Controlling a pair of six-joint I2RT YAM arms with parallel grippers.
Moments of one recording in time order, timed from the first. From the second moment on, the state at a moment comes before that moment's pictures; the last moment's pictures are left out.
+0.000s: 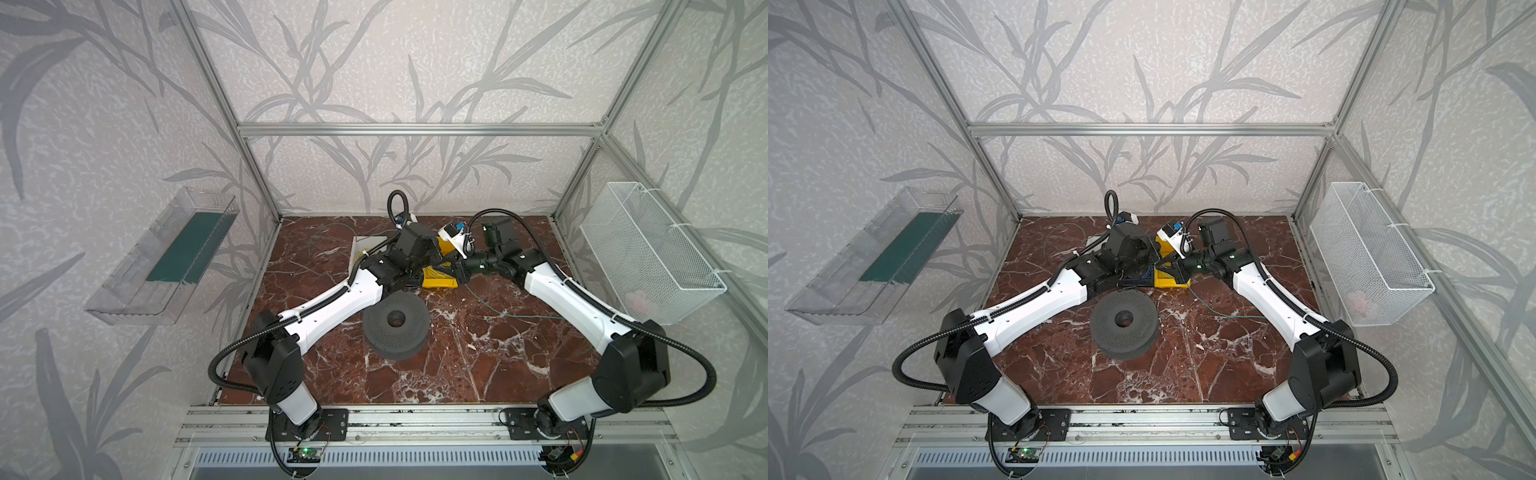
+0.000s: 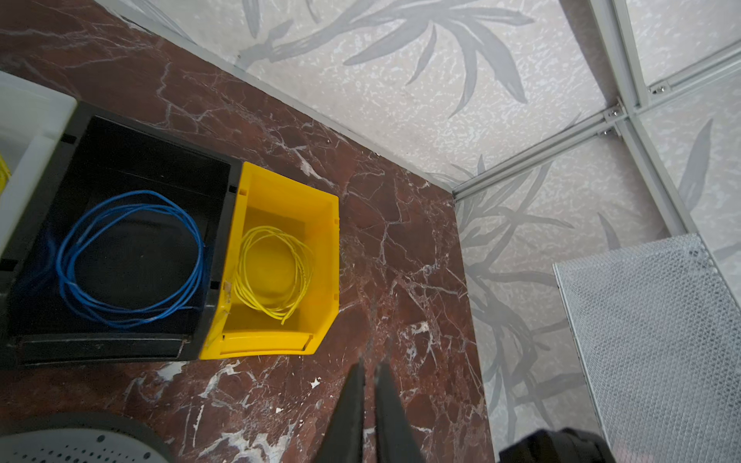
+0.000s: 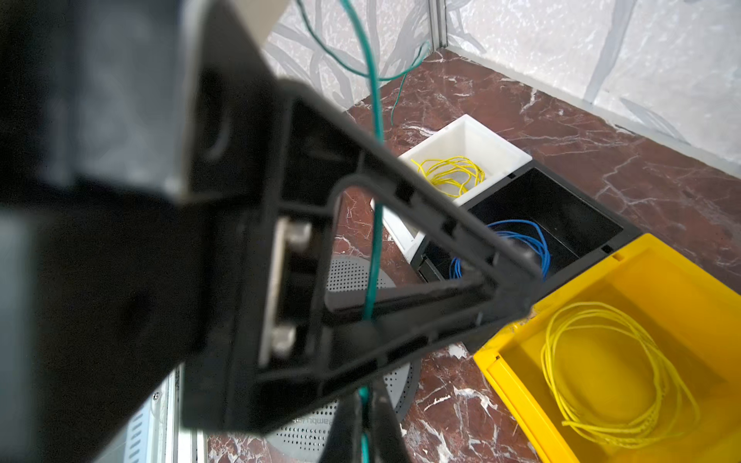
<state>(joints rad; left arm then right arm) -0.77 1.63 1.42 -0.30 -0.20 -0.94 0.43 1.52 1.27 -0.41 -0.74 -0.13</state>
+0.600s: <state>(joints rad) -0.47 1.06 1.12 -0.56 0.07 -0.86 0.38 1.51 1.28 -0.40 -0.75 -0.05</state>
